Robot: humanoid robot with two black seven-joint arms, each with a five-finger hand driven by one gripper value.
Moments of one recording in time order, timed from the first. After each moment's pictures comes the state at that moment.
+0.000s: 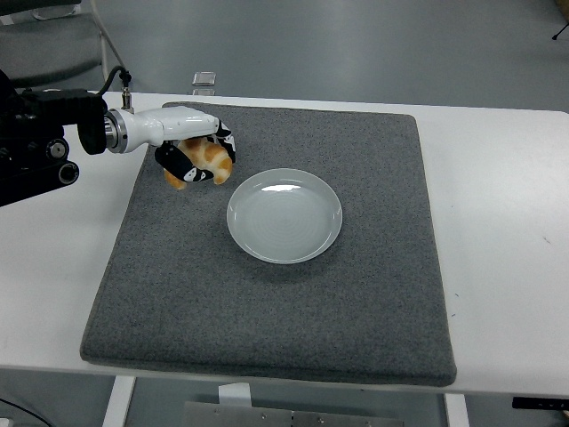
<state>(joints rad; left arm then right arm) -1.29 0.74 0.08 -1.25 1.25 -0.01 -0.22 0.07 0.00 -0.15 0.13 0.03 -0.02 -0.06</state>
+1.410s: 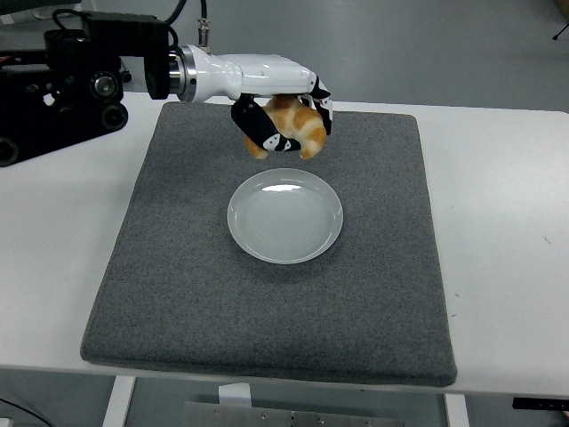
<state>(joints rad) -1.43 0.59 -0.06 -1.36 1.26 -0.15 -0.22 0.07 0.00 -0.15 0.13 0.03 -0.02 -0.06</state>
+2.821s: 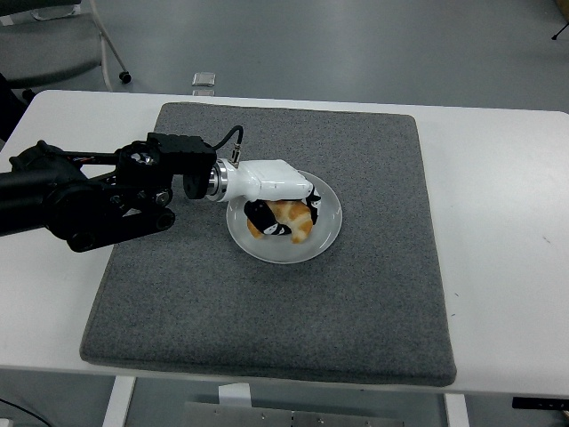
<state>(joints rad) -1.17 0.42 0.01 -1.20 1.53 -0.05 -0.20 0.07 0.00 -0.15 0.13 0.03 -0.02 -0.06</state>
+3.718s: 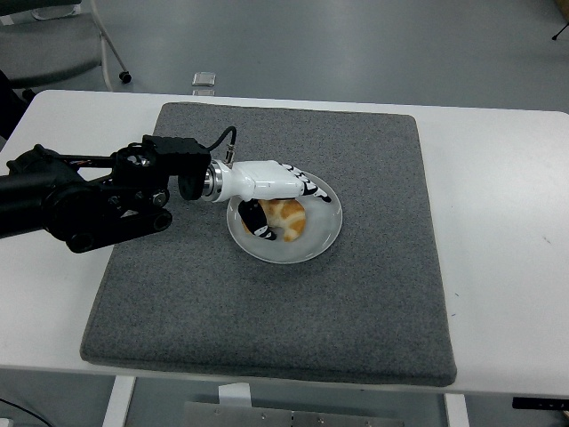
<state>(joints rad) -1.16 0.42 0.00 -1.17 1.50 -0.05 -0.19 0.07 0.00 -0.15 0.13 0.03 -0.02 -0.06</state>
